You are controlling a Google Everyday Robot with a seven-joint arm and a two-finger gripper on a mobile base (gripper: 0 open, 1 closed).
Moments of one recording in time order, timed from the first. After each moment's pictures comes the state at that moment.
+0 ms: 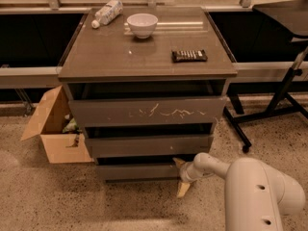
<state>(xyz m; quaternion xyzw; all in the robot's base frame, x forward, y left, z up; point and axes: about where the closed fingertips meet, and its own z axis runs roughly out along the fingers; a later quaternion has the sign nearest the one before) 0.642 -0.133 0.198 -0.71 0.65 0.08 0.26</state>
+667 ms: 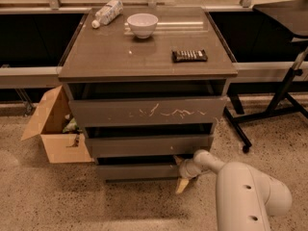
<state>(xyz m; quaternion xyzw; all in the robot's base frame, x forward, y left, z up) 0.667 -0.141 0.177 -0.70 0.66 0.09 0.26</state>
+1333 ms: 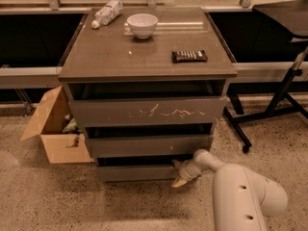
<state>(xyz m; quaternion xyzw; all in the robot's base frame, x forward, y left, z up) 0.658 -0.132 0.166 -0.70 0.66 0.13 0.25</state>
